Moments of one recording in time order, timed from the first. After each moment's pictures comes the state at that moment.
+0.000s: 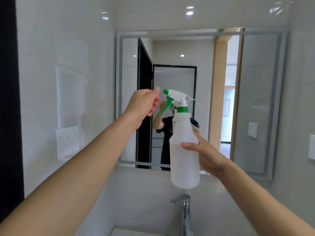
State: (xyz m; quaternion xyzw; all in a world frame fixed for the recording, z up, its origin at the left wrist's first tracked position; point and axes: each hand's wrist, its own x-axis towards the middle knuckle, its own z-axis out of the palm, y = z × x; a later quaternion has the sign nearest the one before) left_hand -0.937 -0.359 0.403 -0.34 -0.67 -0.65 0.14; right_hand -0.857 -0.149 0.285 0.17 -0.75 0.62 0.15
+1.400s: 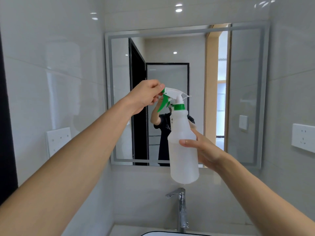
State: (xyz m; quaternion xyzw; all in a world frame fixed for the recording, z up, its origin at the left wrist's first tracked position) left_hand -0.924 -0.330 0.431 -0.46 -0.71 -0.53 0.10; right_hand -0.826 -0.137 0.286 0.16 -0.74 0.64 0.15
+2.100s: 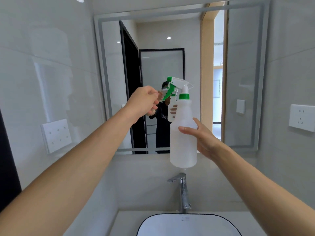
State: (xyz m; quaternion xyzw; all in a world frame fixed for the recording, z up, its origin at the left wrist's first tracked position) left_hand -0.929 -0.334 0.377 -0.37 -0.76 -0.52 0.10; right_hand -0.840 -0.143 0.263 0.07 -0.71 0.66 0.22
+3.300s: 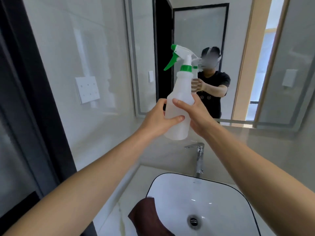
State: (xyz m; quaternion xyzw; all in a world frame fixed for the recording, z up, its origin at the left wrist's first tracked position) left_hand -0.877 -0.354 0.224 -0.26 -0.83 -0.48 0.11; right_hand -0.864 -0.198 0.230 0.12 -0.67 0.71 0.19
